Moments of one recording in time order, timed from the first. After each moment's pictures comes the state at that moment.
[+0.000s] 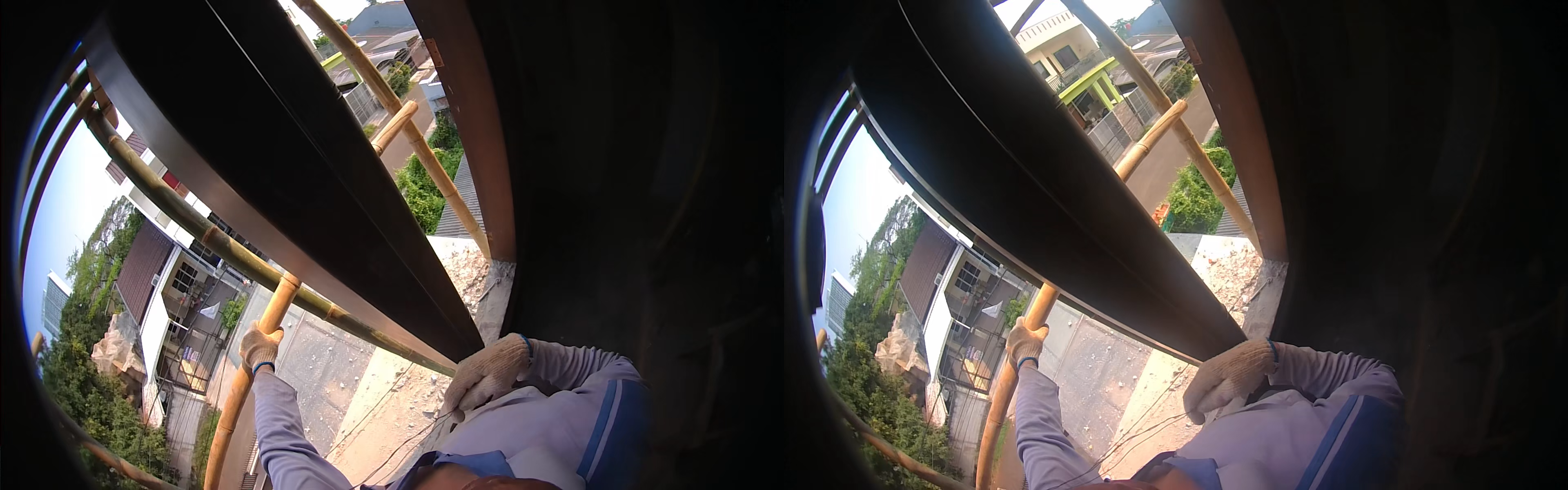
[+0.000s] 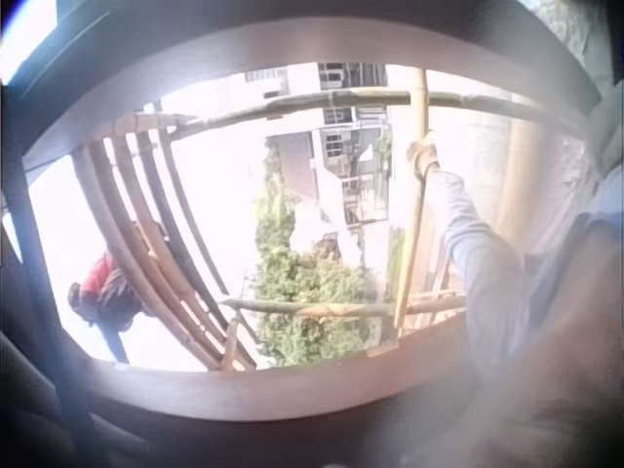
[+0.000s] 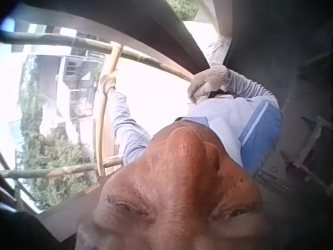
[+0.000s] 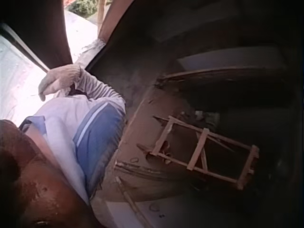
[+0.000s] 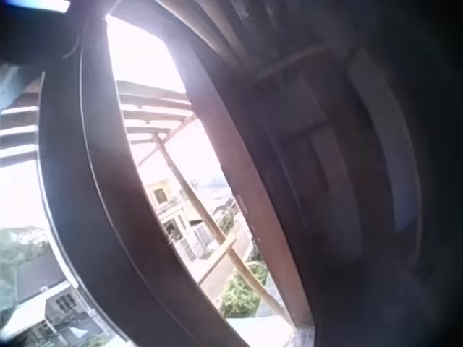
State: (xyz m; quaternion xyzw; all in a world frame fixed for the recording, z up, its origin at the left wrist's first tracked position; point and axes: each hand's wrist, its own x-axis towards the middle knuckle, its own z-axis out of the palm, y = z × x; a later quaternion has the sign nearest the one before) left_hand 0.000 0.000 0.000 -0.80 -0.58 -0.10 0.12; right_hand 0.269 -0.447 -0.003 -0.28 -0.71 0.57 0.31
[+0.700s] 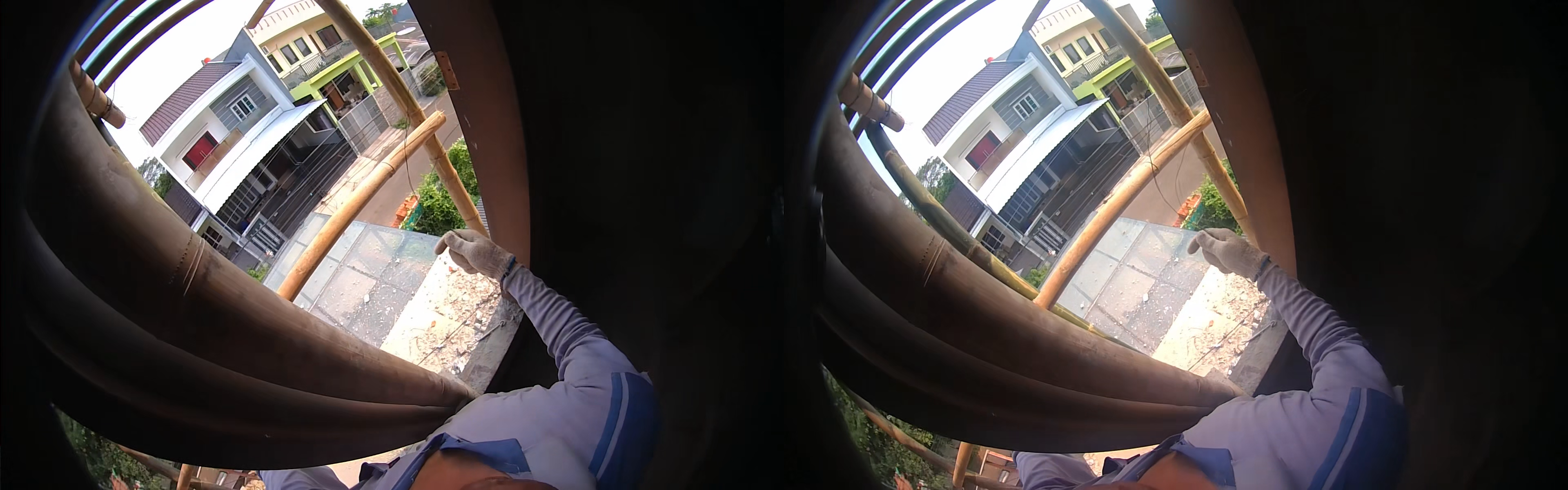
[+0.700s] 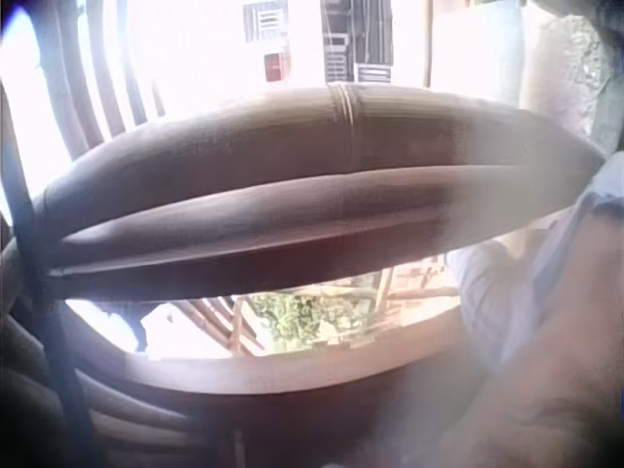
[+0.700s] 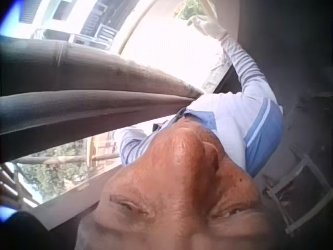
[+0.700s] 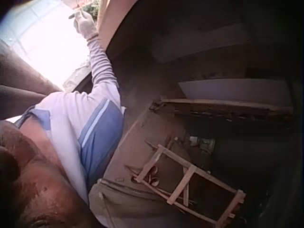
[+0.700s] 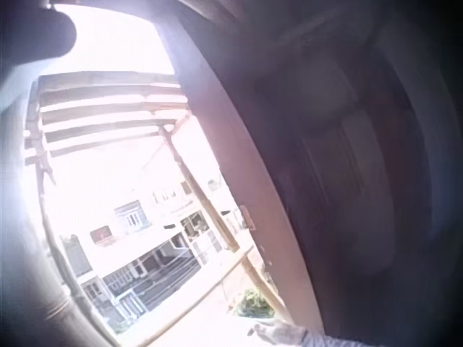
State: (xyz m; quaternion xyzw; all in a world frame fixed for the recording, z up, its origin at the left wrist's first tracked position) left_hand 0.034 0.041 0.001 -0.77 -0.62 -0.07 0.12; right_hand 0.589 -0.297 -0.062 -0.44 -0.44 0.47 0.63
